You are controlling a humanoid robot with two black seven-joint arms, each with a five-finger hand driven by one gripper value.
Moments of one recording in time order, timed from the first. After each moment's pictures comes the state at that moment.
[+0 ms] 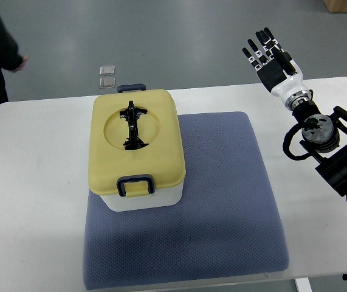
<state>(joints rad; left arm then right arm) 0.06 0.00 -0.07 -0.20 0.05 -0.01 0.05 0.78 -0.18 0.88 0.66 0.22 0.31 0.25</state>
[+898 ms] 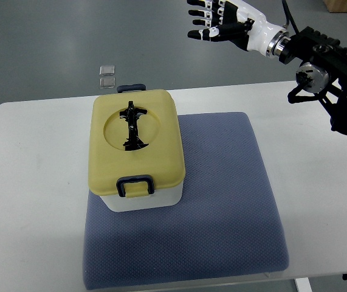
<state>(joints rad) 0.06 0.00 -0.08 -0.20 0.04 -0.01 0.05 1.15 -0.26 0.65 0.71 -0.76 0.44 0.20</state>
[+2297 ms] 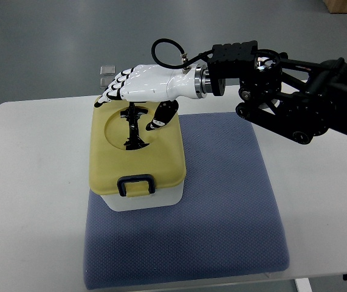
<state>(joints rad) 0.06 0.00 -0.07 -0.20 0.04 -0.01 0.05 1.24 -0.20 0.33 1.07 -1.85 0.15 0.44</state>
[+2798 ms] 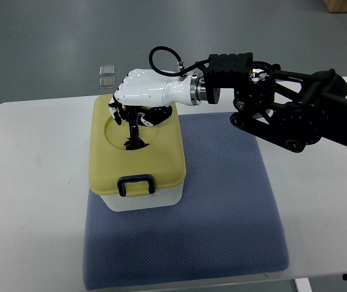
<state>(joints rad) 0.06 0.00 -0.07 -0.20 0.04 -0.01 0.05 1.21 -0.18 0.34 1.07 -1.85 0.11 0.41</state>
